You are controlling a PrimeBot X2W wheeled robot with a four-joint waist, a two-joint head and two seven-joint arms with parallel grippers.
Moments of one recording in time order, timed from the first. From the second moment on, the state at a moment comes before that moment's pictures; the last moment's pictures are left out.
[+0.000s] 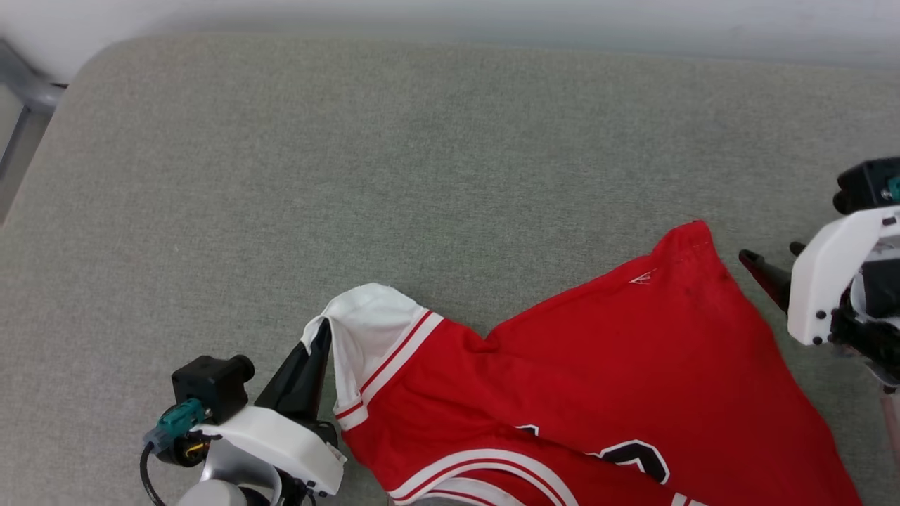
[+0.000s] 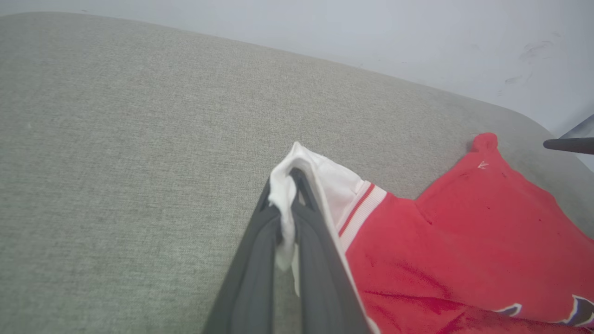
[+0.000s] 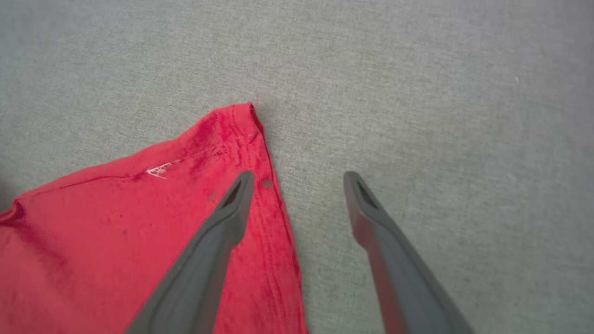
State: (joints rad) left arm -0.10 0.36 -0.39 0.00 -0.64 0.07 -0.13; right arm -0.45 -0.35 0.02 0.19 0.44 0.13 0.79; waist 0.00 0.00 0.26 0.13
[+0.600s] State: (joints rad) left arm -0.18 0.33 -0.41 0.11 -0.65 0.03 -0.17; right arm -0.64 -0.40 0.23 0.42 0.55 0.13 0.99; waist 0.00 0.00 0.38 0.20
